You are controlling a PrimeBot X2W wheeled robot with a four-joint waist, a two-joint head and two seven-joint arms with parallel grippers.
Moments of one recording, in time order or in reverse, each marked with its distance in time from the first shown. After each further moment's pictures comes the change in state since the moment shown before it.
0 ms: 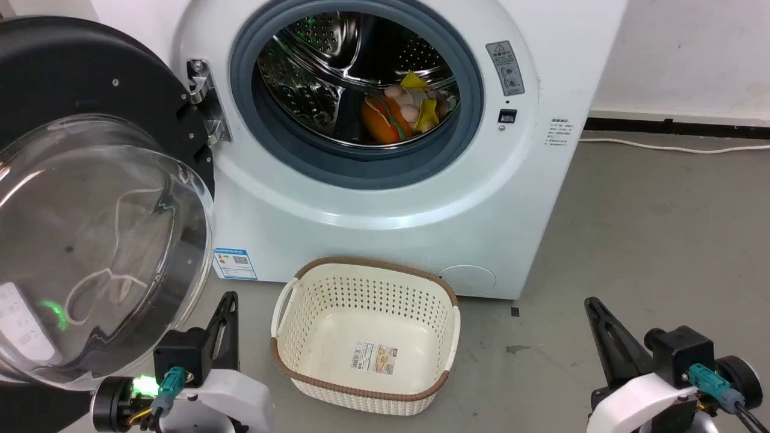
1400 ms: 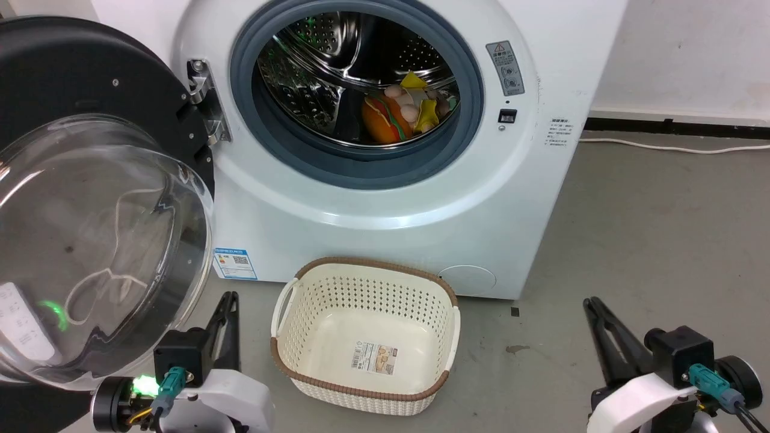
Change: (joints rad) left arm 0.000 0.000 0.000 0.000 0.000 0.000 0.000; right arm 0.000 0.000 0.000 0.000 0.000 0.000 0.000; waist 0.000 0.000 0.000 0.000
